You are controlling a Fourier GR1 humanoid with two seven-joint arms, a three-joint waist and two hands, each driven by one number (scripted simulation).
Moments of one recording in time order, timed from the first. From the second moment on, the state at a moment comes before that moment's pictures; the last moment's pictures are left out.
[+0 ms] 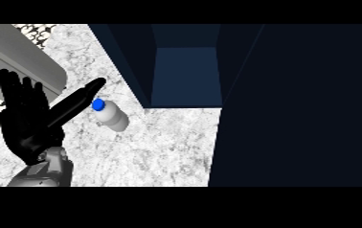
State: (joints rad) left arm -0.17 0.05 -0.01 -1.87 -0.24 0.87 0.54; right arm 0.13 -0.13 0.37 -2.51 -0.02 -0.08 0.44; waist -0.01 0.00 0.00
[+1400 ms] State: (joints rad) left arm -0.08 0.00 0.09 -1.18 0.44 0.67 -0.39; right arm 0.01 -0.15 0.39 -2.51 -0.01 -0.16 0.56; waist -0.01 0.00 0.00
